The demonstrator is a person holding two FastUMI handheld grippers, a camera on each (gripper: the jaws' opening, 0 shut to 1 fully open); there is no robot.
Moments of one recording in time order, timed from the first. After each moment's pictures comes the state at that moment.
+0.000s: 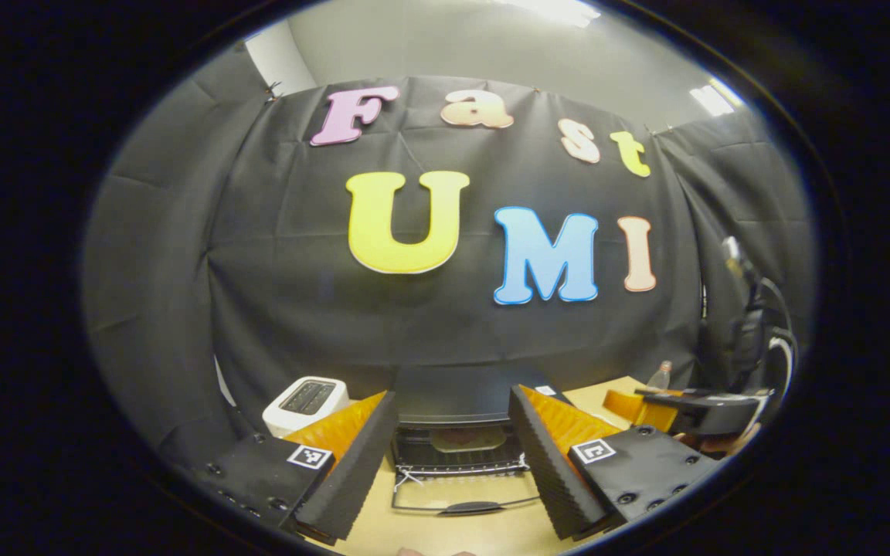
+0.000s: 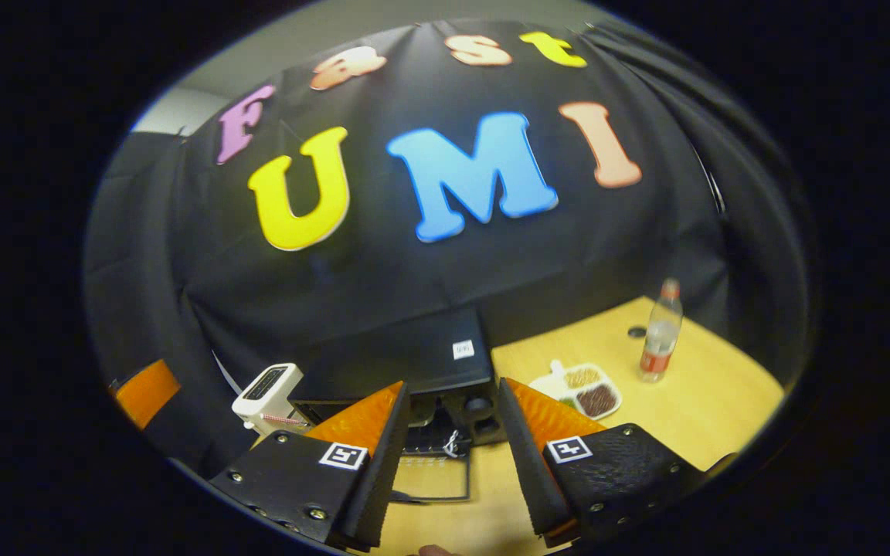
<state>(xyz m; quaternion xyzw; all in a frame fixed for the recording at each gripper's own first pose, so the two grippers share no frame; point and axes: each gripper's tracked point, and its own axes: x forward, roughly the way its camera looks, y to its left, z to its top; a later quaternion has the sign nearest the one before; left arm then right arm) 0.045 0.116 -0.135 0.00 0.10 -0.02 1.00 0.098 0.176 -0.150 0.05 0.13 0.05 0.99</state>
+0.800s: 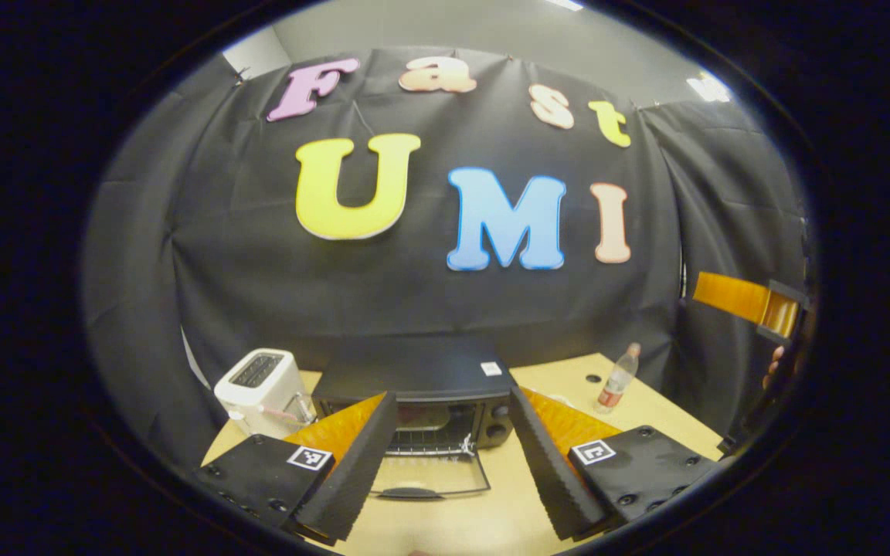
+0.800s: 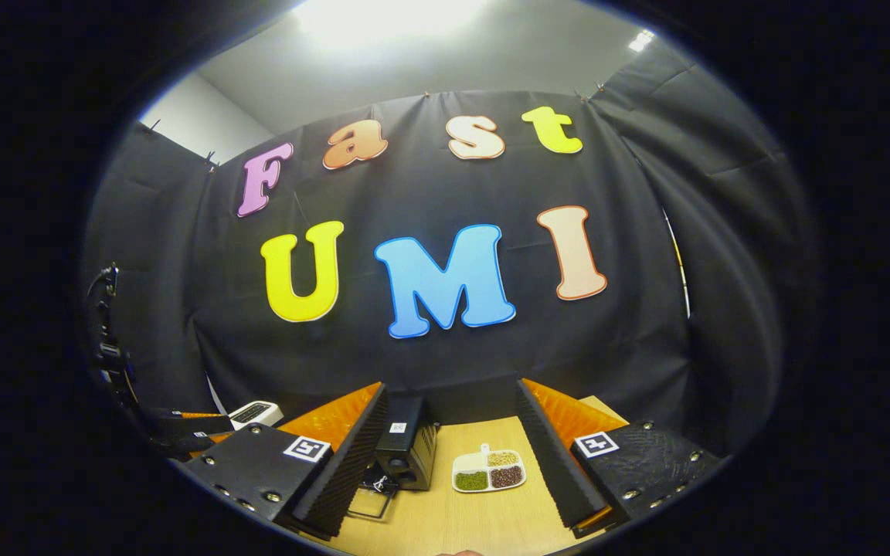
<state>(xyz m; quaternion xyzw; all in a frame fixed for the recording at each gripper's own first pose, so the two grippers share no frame) 0.060 0.030 -0.194 0.00 0.21 -0.05 0.98 0.045 0.050 -0.054 0.03 0.02 0.04 1.00</state>
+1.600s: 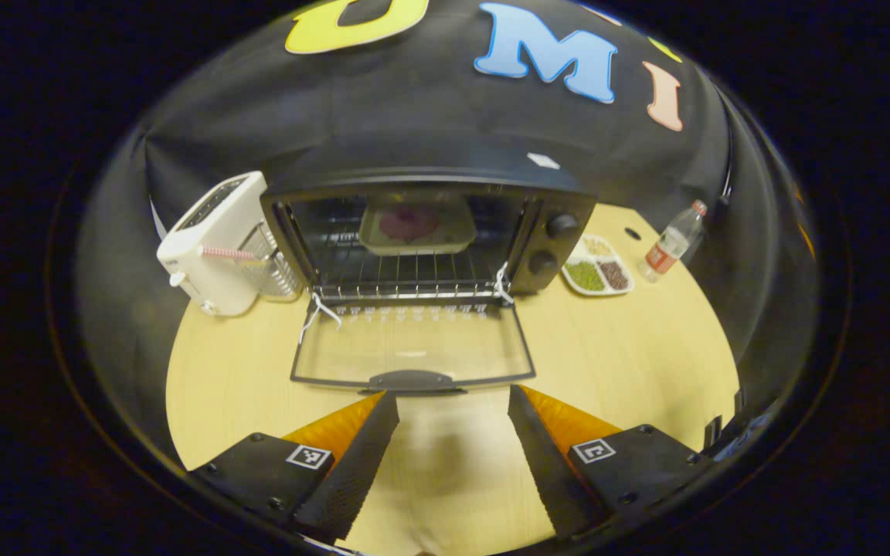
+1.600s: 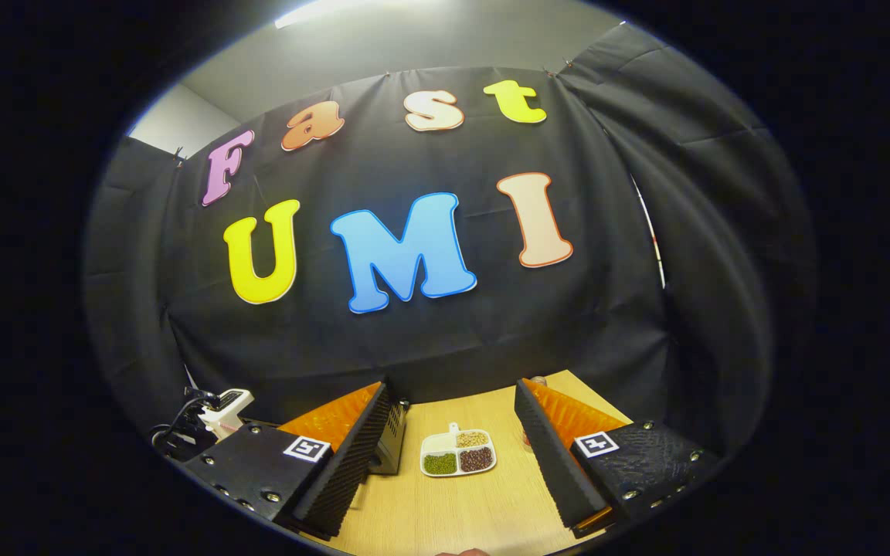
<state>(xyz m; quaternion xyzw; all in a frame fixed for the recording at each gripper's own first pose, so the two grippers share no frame) 0.017 0.061 -0.416 -0.01 0.52 -0.04 0.85 0.056 -0.010 -0.098 0.06 0.08 -0.01 1.00</state>
